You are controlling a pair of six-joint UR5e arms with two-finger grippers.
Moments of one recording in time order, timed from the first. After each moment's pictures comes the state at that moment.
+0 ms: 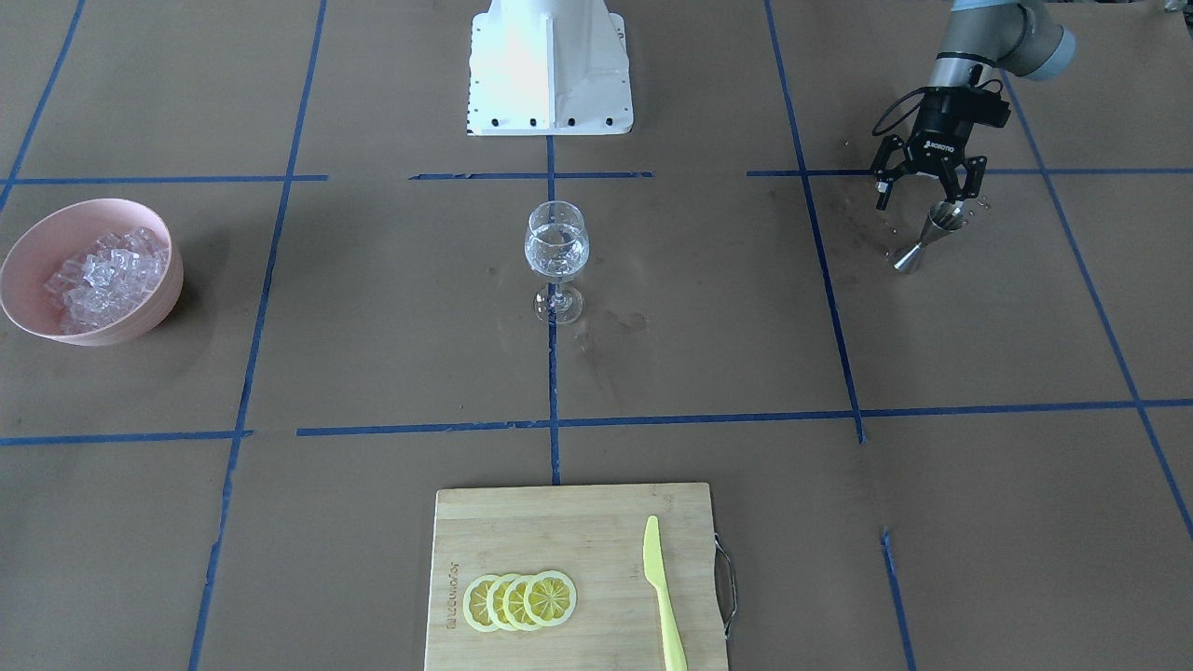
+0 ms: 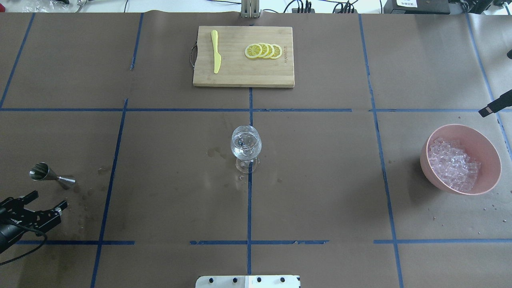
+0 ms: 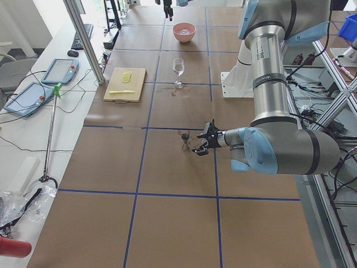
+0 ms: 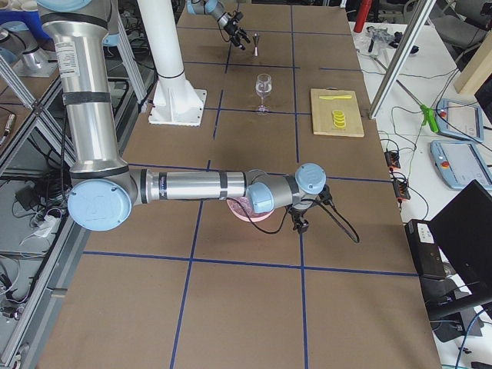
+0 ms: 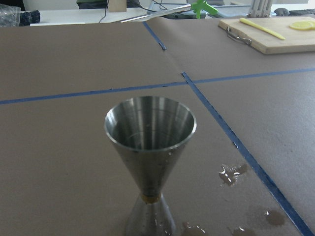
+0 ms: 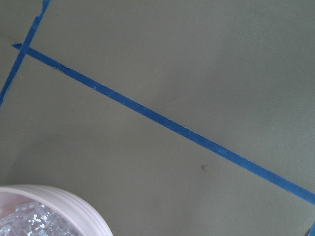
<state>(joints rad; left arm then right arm) -0.01 -1.11 -1.71 -3.05 -0.80 -1.13 1.32 -1.47 1.48 -1.32 2.47 -0.10</state>
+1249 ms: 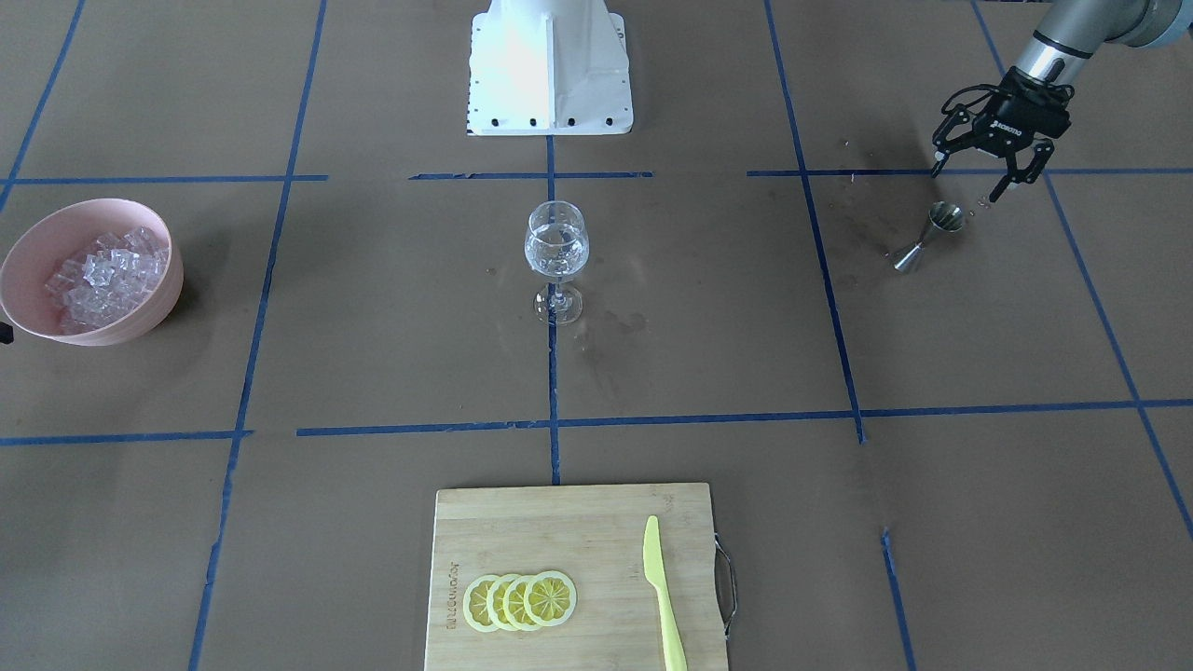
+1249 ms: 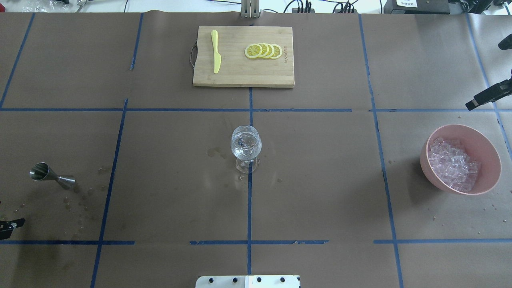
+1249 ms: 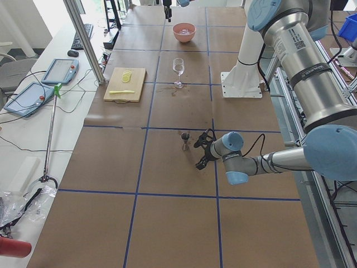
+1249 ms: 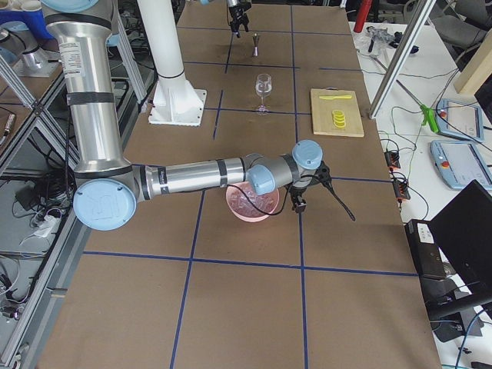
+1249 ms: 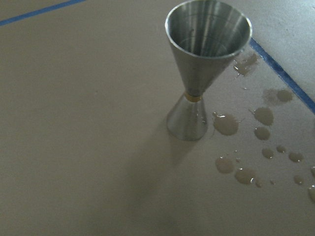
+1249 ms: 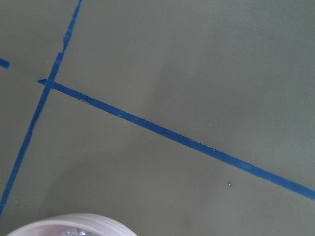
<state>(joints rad) -0.58 -1.03 -1.72 -3.04 -1.72 -0.67 1.25 -1.47 1.62 -1.32 2.46 0.21</state>
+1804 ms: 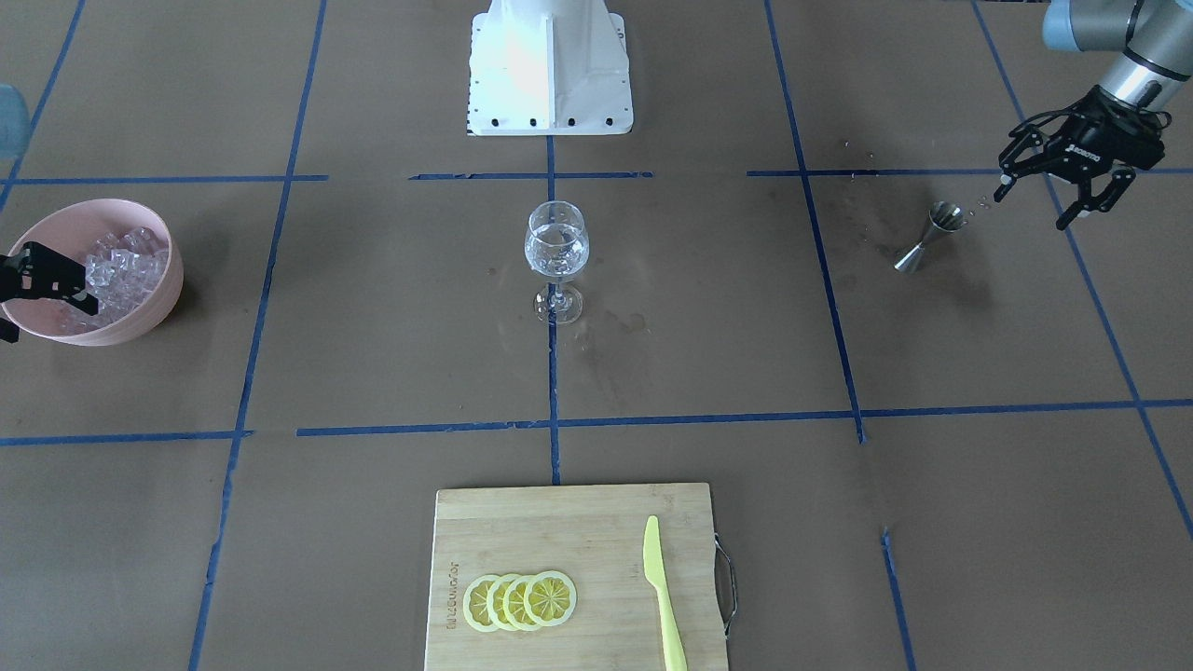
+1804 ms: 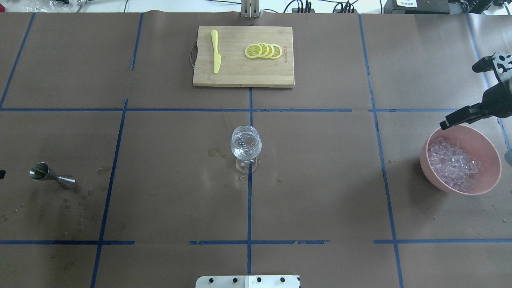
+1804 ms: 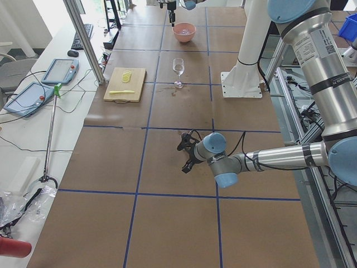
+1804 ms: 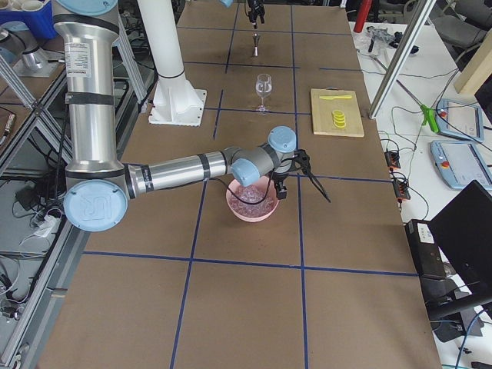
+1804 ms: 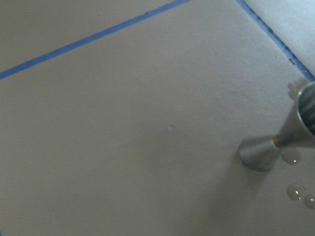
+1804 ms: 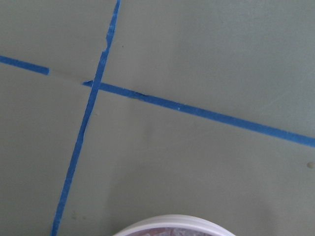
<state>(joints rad) -1.07 -1.26 -1.67 -2.72 -2.18 -0.54 1.11 -1.60 1.75 -1.13 2.35 0.49</state>
